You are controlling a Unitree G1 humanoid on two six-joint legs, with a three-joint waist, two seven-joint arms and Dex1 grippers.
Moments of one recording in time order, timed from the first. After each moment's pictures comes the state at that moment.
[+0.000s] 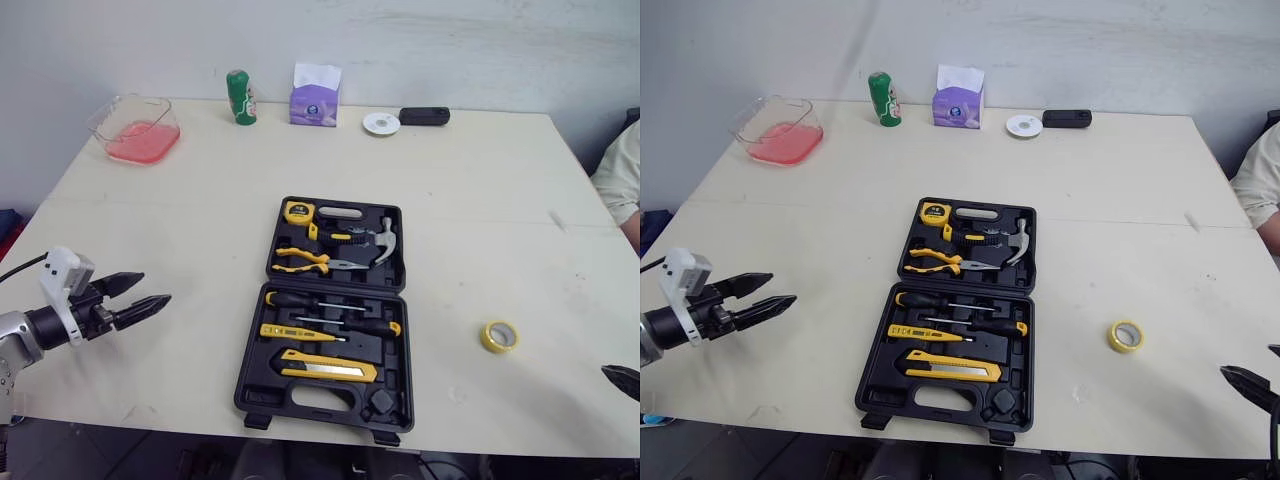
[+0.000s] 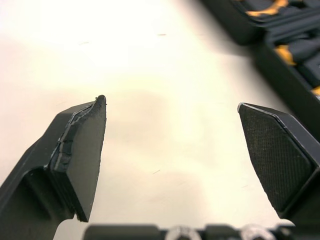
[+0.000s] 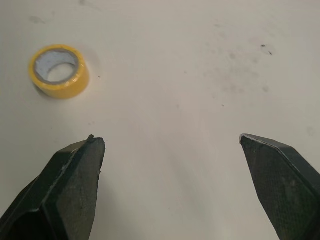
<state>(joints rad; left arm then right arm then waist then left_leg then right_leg) -0.03 0.89 0.48 0.11 -0.52 0.51 -0.95 0.58 -0.88 -0.93 -0.09 0.51 0.44 1.04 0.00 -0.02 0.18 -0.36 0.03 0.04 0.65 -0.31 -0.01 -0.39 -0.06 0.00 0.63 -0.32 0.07</state>
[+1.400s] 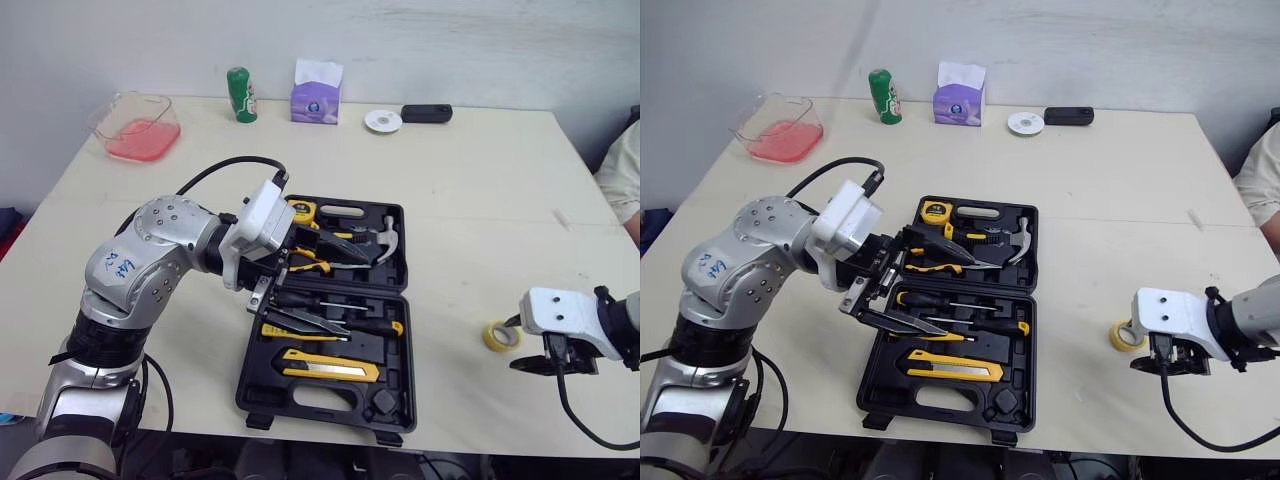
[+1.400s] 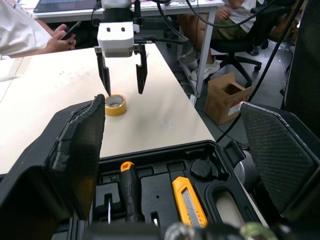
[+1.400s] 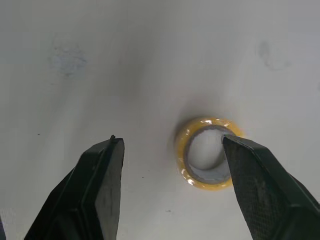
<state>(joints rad) -0.73 0.65 -0.13 -0.33 -0.70 0.62 -1.25 0.08 -1.36 -0.15 -0.31 0.23 0.35 1.29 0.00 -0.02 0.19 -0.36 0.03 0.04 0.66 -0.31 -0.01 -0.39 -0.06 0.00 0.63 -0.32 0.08</state>
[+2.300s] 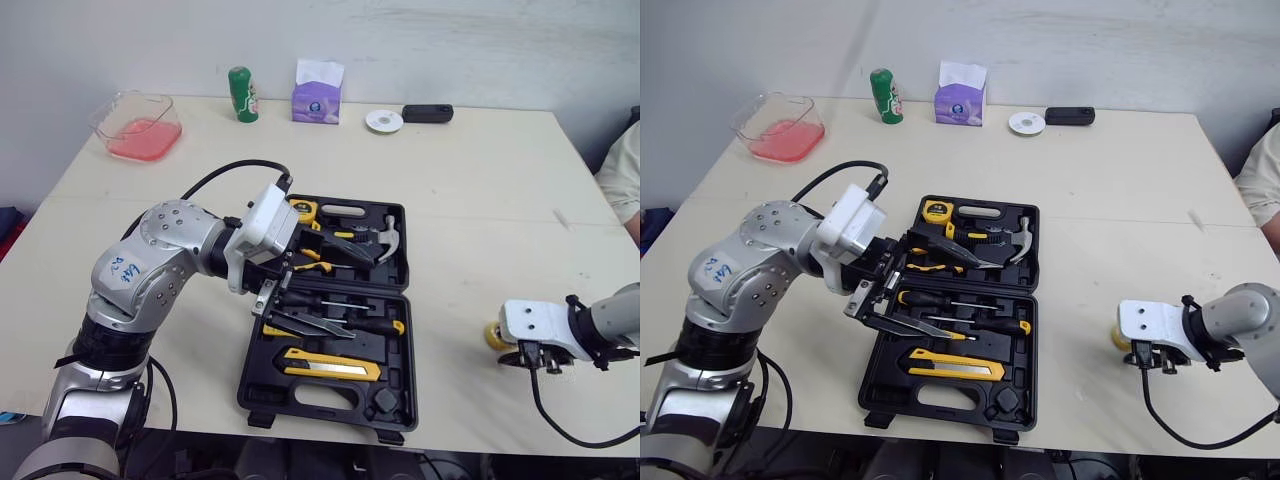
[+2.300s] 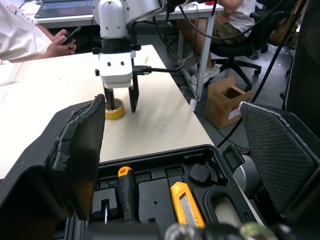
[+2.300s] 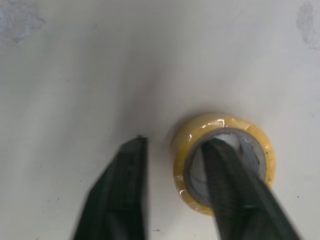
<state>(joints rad) -0.72 0.63 -0.14 -0.35 -0.70 0.62 -1.23 -0.07 -1.28 0.05 -0.19 0.07 0.27 1.25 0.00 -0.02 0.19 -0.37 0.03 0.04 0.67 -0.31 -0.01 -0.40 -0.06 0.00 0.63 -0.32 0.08</state>
